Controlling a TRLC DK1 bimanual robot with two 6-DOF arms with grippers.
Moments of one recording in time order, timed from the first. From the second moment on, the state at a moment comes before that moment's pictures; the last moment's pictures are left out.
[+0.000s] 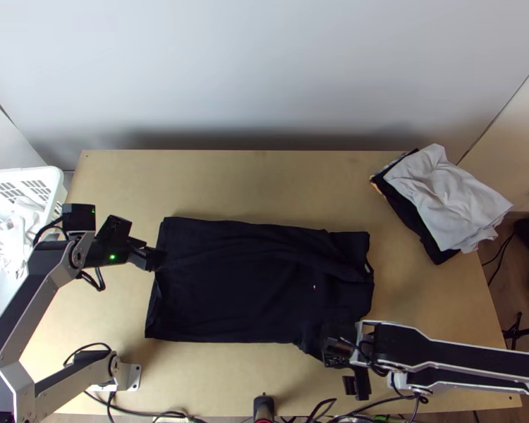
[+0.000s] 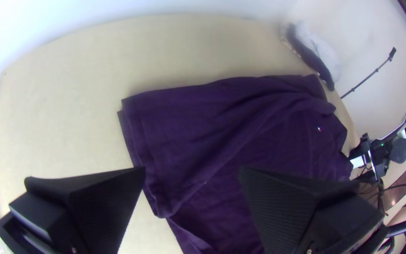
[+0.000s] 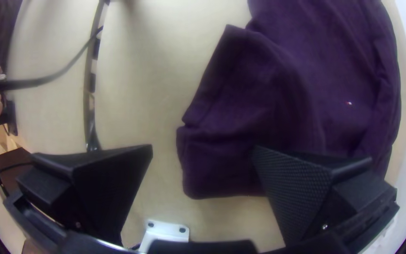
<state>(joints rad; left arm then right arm) 0.08 1.18 0.86 -0.71 0.49 0.34 1.33 1.08 0.68 -1.00 -0.03 -0.30</state>
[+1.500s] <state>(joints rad) 0.15 1.20 0.94 -0.80 0.49 0.34 0.99 1.19 1.04 -1.10 -0.35 0.01</state>
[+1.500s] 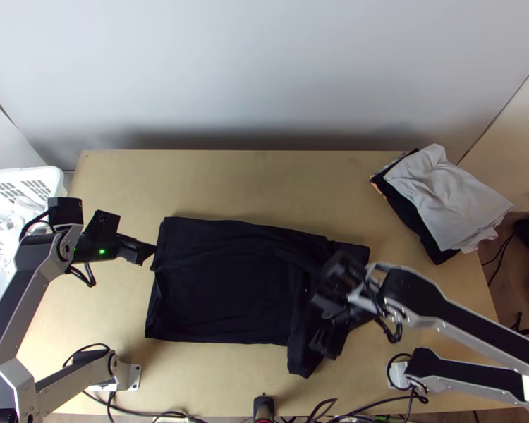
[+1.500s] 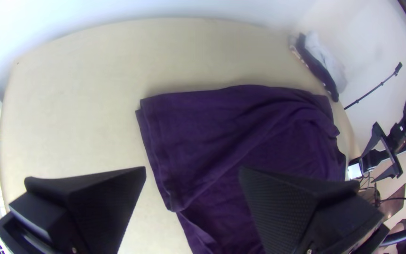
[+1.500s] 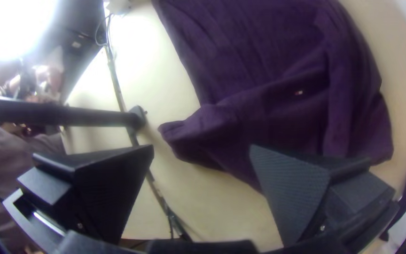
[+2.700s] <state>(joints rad) 0.14 1.33 0.98 -1.18 0.34 0.42 0.67 1.10 0.79 -1.06 -0.25 -0.11</state>
